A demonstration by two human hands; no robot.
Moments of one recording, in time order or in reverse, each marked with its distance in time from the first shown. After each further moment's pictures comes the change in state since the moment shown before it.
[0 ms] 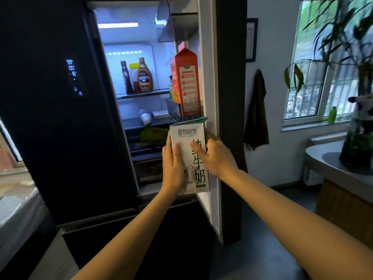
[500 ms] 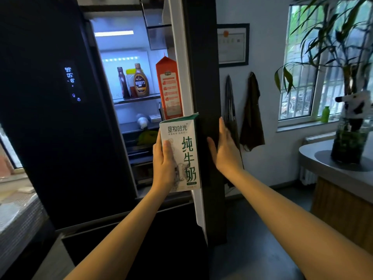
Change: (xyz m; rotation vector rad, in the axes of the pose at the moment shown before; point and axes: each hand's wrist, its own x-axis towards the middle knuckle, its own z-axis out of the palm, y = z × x) left_hand -0.006 0.024 -0.009 -0.025 0.012 0.028; right_hand -0.011 0.021 -0.023 -0.213 0.265 0.083
